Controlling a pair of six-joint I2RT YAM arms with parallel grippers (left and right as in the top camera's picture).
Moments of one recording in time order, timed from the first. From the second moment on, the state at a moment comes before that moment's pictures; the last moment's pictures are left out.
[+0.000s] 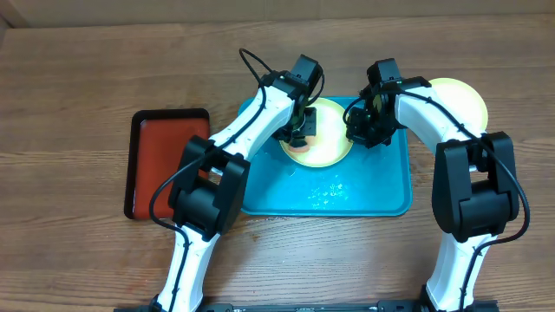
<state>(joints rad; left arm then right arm) -0.52 2.30 1.86 -0.96 0.04 -0.49 0.18 2.10 1.48 -0.82 -0.28 0.38</state>
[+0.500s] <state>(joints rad) -0.52 2.30 1.91 -0.94 -0.15 -0.41 0.19 2.10 1.48 -0.83 -0.30 0.38</state>
